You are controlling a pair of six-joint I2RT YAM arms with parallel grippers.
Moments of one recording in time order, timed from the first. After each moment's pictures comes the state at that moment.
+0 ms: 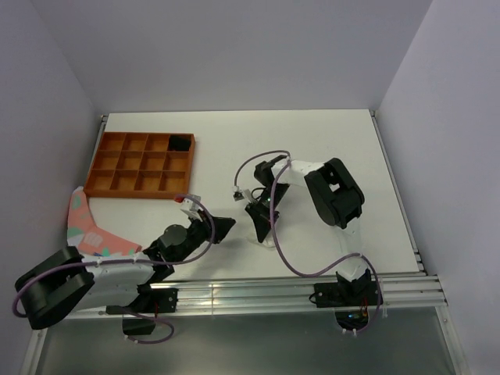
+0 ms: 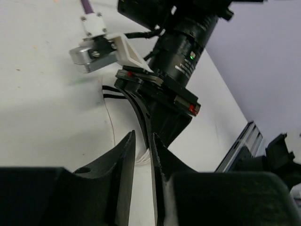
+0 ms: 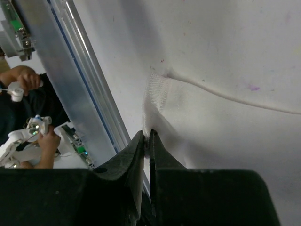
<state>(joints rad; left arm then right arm) -0.93 1.10 0.12 0.90 -0.18 -0.73 0.58 2.11 1.38 -1.10 -0.84 -0.52</state>
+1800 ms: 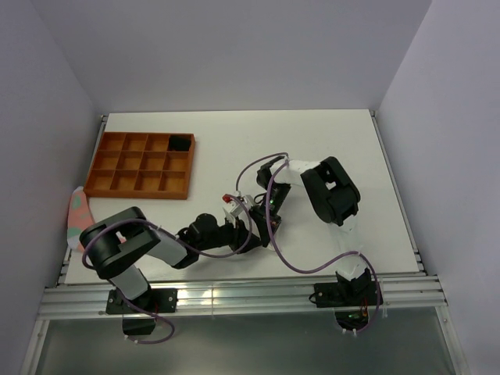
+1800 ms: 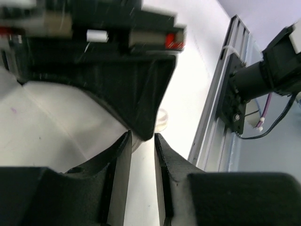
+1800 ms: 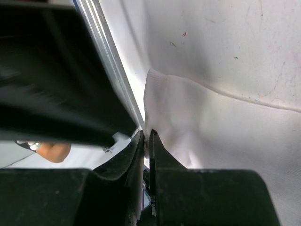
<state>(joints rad) -0.94 1.67 0.34 1.08 0.32 -0.58 0.57 2.16 1.40 -1.27 -0.87 -0.63</state>
